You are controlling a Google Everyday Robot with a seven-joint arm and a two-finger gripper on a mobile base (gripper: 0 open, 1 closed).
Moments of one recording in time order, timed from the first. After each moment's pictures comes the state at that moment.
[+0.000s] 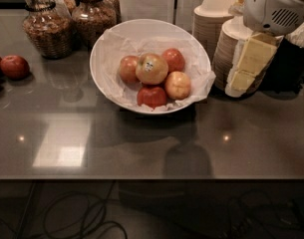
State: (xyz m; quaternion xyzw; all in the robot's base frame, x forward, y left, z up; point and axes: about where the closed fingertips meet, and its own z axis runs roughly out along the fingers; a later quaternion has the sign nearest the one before) arm 0.503 -0.163 1.006 -0.63 0.74 -0.04 0.22
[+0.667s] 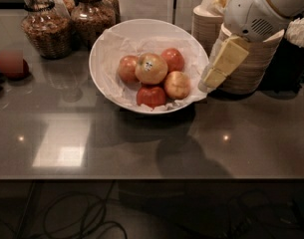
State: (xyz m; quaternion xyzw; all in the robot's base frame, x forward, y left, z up) arm 0.525 -0.115 1.001 -0.63 0.70 0.03 0.33
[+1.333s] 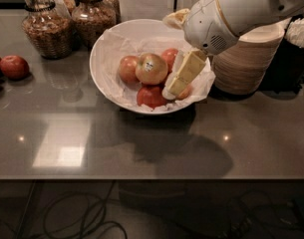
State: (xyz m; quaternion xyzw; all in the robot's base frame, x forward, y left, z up) arm 0.537 -0.041 0.975 -0.67 0.62 0.14 0.37
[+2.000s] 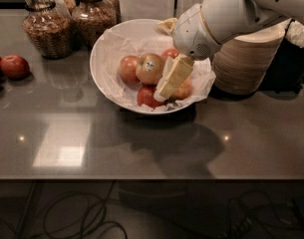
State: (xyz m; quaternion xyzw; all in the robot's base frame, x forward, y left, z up) arm 0.557 -0.021 0.951 -0.68 0.61 0.15 0.38
